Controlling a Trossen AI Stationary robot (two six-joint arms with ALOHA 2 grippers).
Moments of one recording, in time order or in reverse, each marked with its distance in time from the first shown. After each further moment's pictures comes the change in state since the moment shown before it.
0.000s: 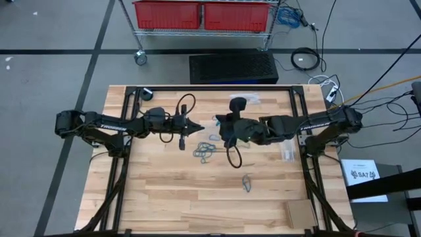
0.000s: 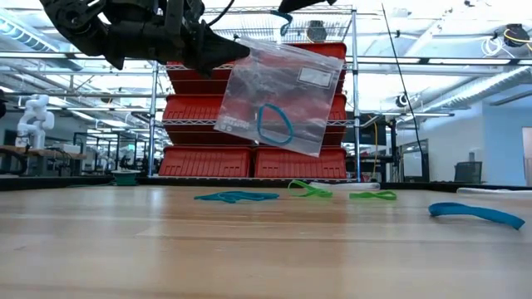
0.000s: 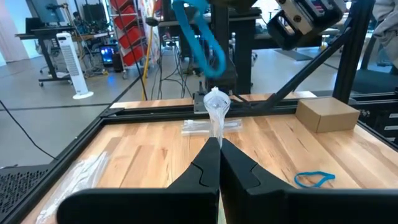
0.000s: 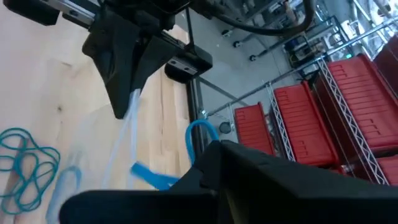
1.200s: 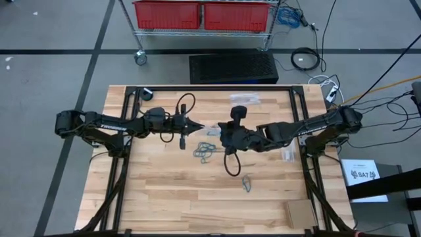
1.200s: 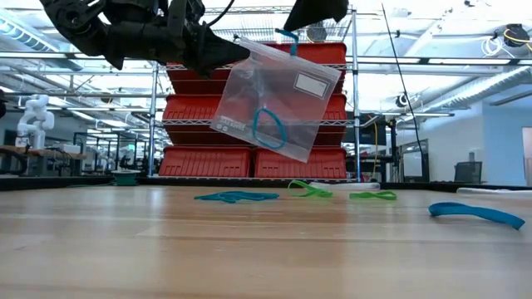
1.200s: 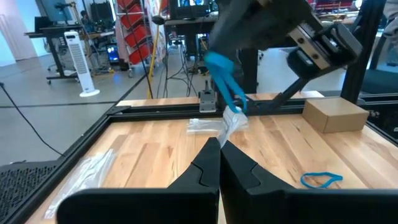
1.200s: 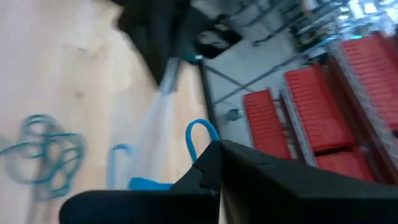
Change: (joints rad) left arm 0.000 0.000 0.000 -0.001 -0.026 -0.002; right arm 0.047 0.010 -0.096 0.026 0.072 0.117
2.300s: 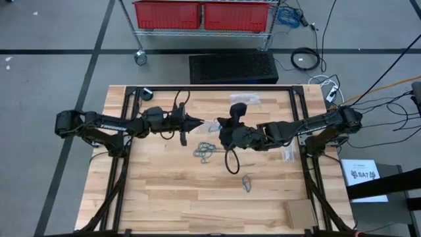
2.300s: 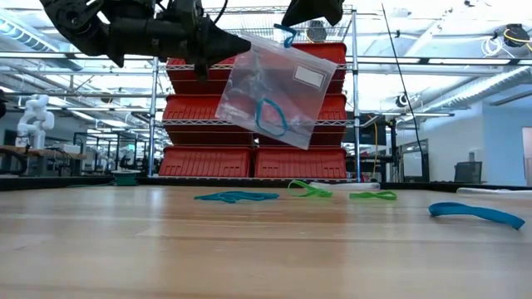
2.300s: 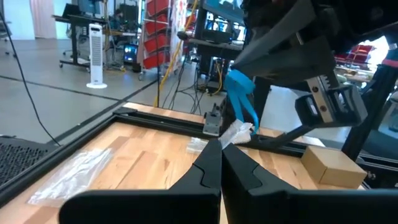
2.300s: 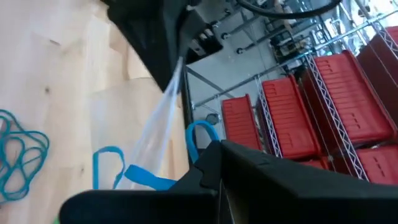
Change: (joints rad) left arm 0.001 0.000 0.000 0.081 -0.079 -0.244; right arm -0.008 0.009 0.000 0.059 0.039 -0.140
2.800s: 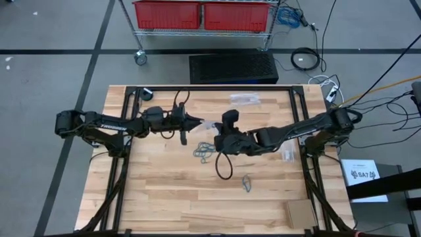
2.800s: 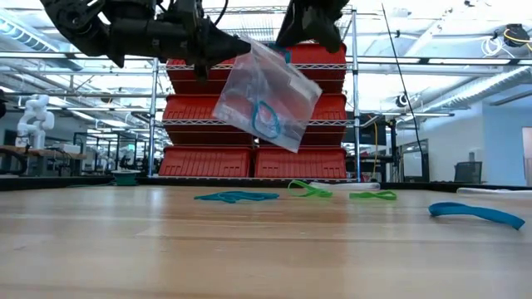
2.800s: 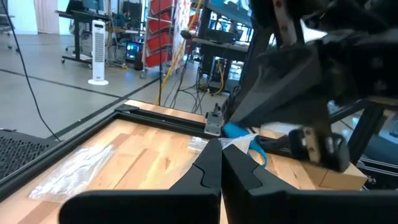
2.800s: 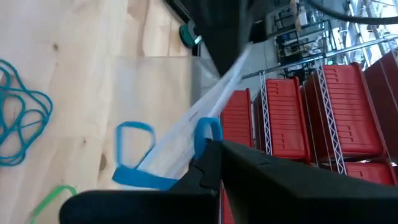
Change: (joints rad) left arm 0.008 0.000 0.000 -0.006 -0.003 -0.026; right arm 0.016 0.080 0.001 -0.011 0.035 -0.090
